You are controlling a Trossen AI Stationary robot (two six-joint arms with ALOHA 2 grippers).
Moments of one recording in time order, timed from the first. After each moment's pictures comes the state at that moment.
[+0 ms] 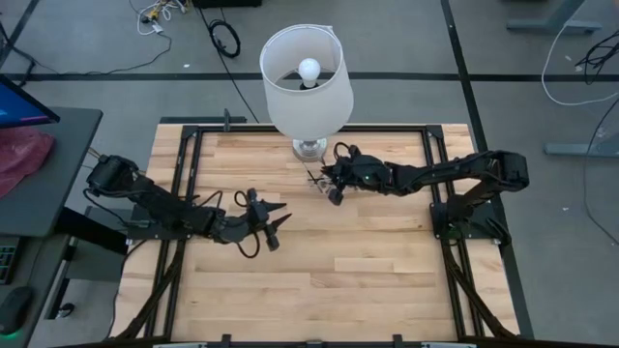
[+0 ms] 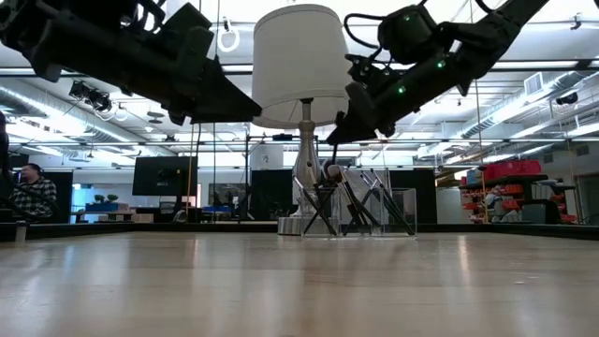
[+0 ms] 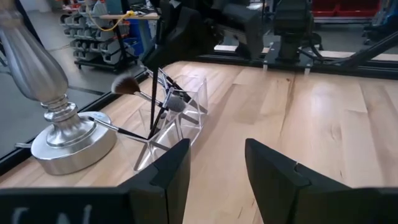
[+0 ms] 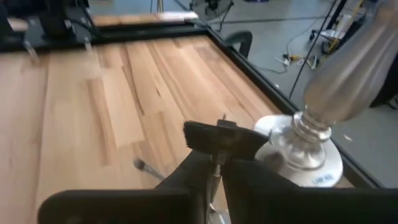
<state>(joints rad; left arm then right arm) -0.36 1.42 0.51 0.61 -0.82 -0.17 -0.16 1.51 0.77 0.32 0.27 0.00</state>
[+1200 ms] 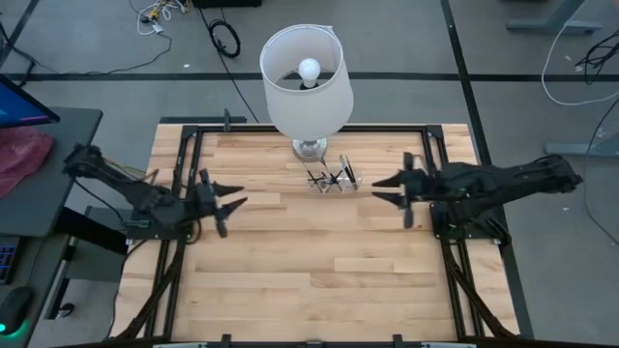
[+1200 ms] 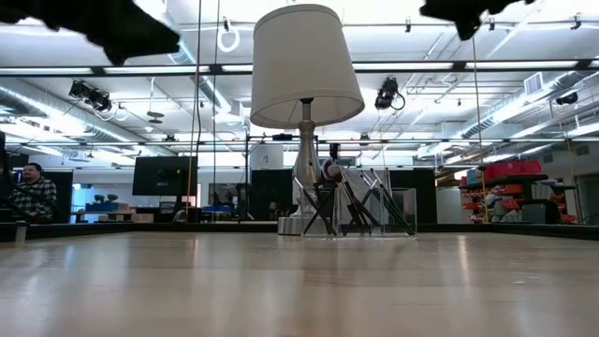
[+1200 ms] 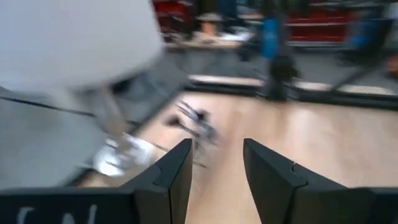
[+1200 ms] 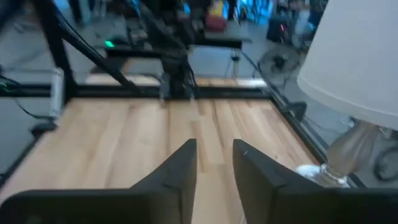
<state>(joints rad) -0.52 0.66 0.51 -0.05 -0.95 -0.12 0.18 0.76 0.76 -0.22 0.27 -0.01</state>
